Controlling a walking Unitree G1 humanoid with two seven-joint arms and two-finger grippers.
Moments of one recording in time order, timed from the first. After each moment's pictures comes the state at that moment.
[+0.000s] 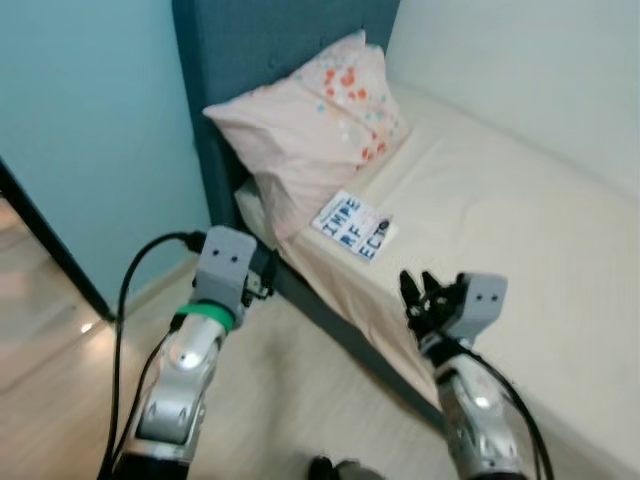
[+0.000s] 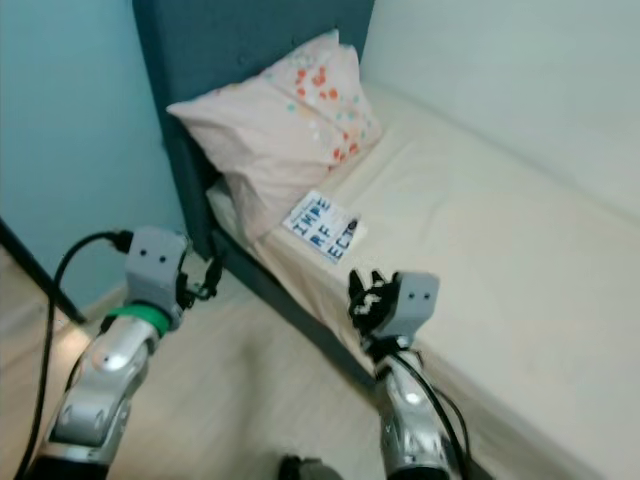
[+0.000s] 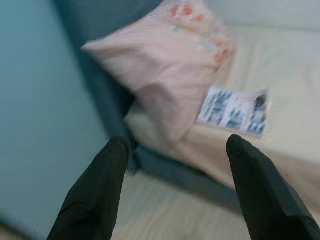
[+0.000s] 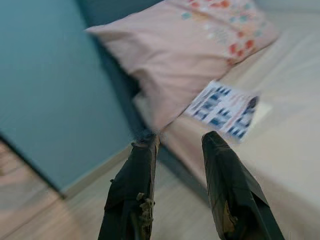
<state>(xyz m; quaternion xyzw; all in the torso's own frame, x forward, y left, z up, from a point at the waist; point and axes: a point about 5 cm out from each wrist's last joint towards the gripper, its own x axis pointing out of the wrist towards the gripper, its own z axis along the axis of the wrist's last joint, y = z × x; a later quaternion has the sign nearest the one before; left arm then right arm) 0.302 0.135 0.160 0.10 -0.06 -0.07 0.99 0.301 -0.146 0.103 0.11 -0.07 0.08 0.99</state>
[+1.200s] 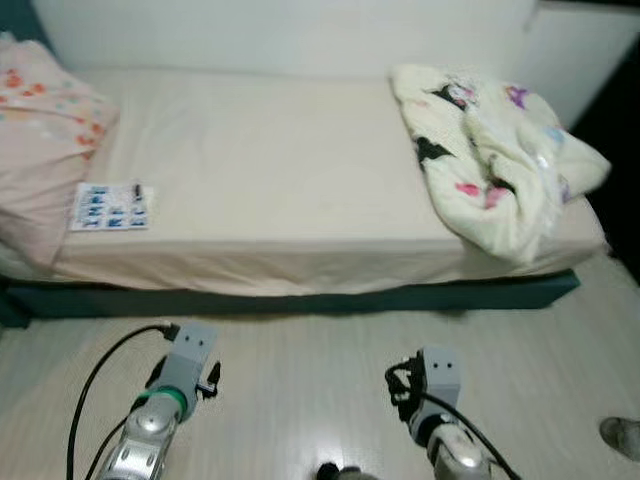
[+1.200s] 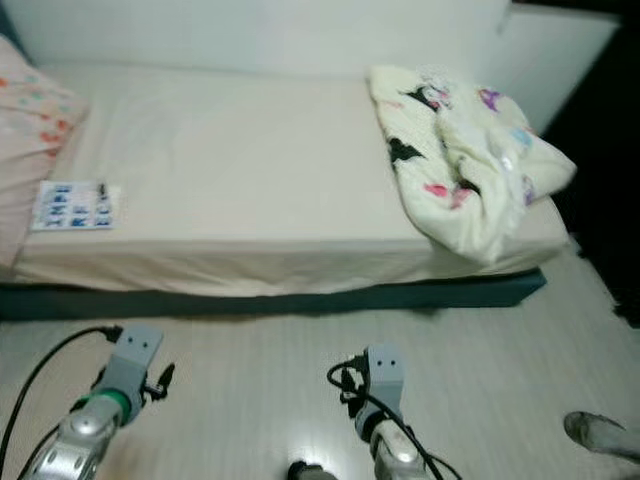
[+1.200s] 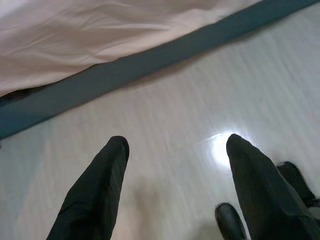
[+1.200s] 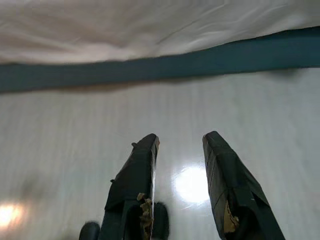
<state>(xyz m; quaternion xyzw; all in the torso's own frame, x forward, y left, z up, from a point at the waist) 0.270 0.211 0.003 0.16 0.26 0.01 0.95 0.260 -0.157 -0.015 0.04 0.19 0.06 0.98</state>
